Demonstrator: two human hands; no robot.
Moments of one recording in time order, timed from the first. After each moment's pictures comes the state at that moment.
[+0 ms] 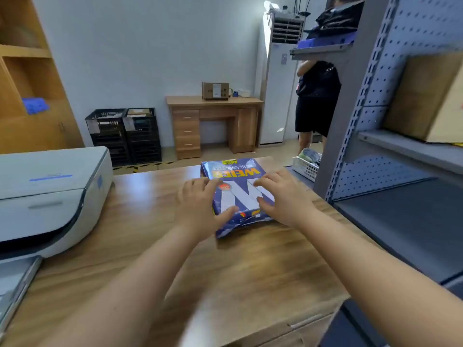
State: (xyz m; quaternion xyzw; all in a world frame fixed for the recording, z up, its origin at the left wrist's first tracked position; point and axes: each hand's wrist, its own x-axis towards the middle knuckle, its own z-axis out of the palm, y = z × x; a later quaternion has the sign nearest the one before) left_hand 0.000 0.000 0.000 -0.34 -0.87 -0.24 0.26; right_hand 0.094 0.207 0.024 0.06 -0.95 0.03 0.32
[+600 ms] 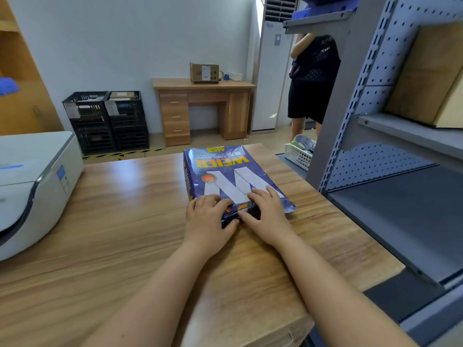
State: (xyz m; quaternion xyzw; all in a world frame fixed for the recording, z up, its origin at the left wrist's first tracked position) left_hand 0.005 0.058 -0.072 -0.36 -0.88 -0.25 0.19; right_hand 0.077 0.220 -0.068 -0.13 -0.93 0.27 0.22
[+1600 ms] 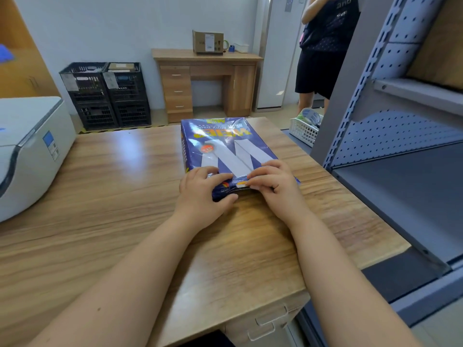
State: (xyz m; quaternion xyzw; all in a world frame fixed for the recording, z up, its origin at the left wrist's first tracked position) left_hand 0.005 0.054 -0.074 -0.36 -0.86 -0.33 0.14; right_hand 0.092 0.239 -0.066 0.03 -0.89 0.28 0.35
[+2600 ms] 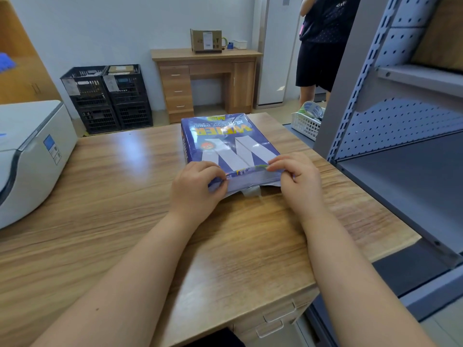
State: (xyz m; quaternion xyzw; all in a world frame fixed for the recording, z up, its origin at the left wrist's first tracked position) left_hand 0.005 0.047 -0.062 -0.39 -0.80 -0.35 0.28; right_hand 0.107 0.240 -0.052 -0.05 -0.83 0.32 0.45
